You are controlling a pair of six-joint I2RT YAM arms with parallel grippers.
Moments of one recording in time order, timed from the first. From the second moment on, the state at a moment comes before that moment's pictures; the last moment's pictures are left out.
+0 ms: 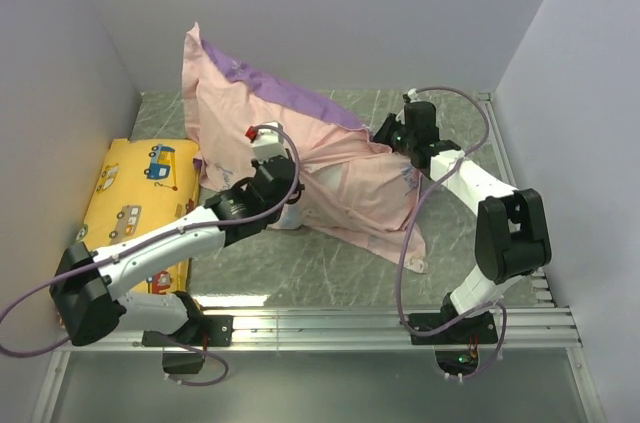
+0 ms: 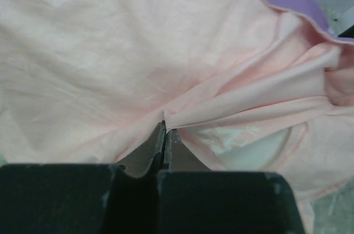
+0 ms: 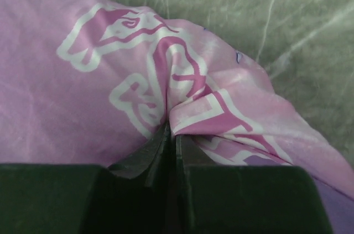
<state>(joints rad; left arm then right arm) -0.92 1.24 0.99 -0.17 -0.72 -0.67 0.25 1.65 1.13 -0.07 -0.24 0.61</state>
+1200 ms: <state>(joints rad) -0.82 1.54 1.12 -0.07 -0.51 -0.61 0.63 1.44 1.21 -0.48 0.33 0.58</state>
